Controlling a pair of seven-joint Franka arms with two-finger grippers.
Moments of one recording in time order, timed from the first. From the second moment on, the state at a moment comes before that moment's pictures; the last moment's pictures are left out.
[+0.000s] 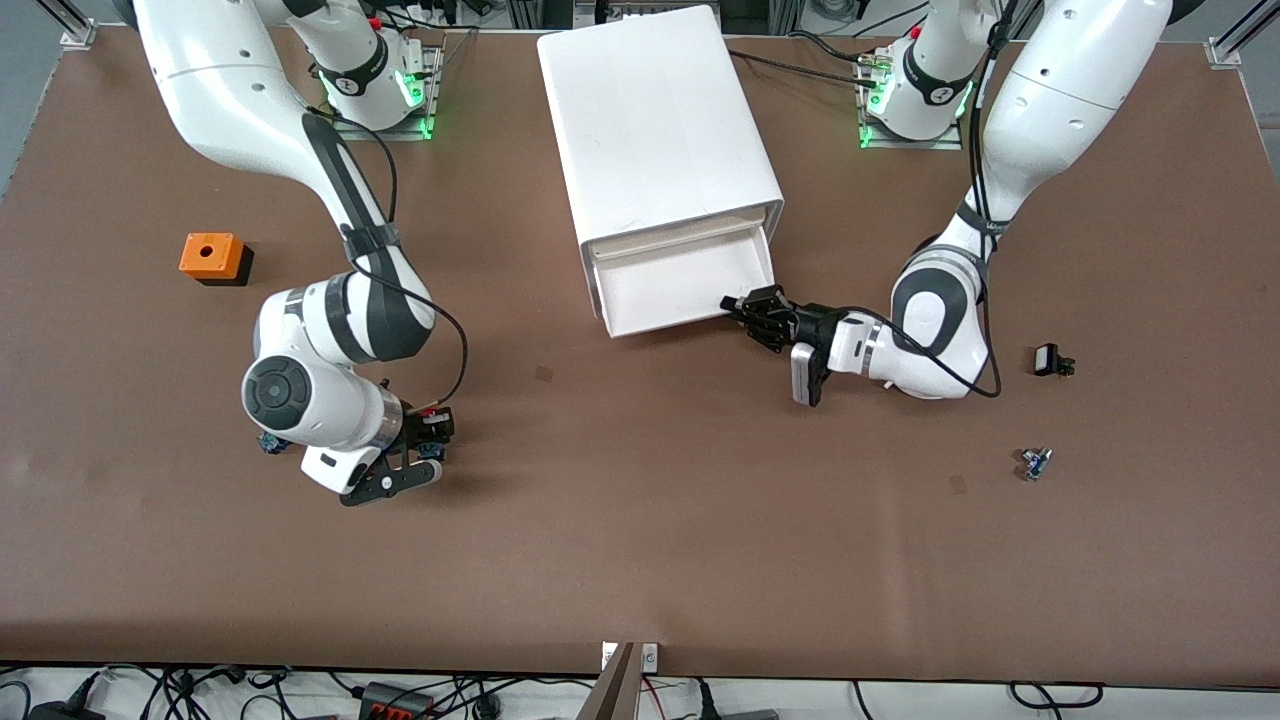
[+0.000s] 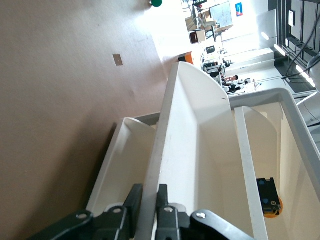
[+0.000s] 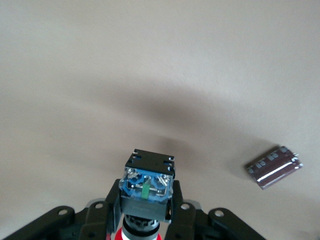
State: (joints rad) left arm -0.05 0.65 -0.24 -1.84 -1.14 1.85 1.07; right arm 0.29 0.73 -0.01 -1.34 0.11 2.05 -0.09
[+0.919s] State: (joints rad) left arm -0.01 0.61 -0.21 -1.41 -0.38 1.52 0.42; right arm 0.59 0.71 -0.01 -1.11 0.12 1.88 0.01
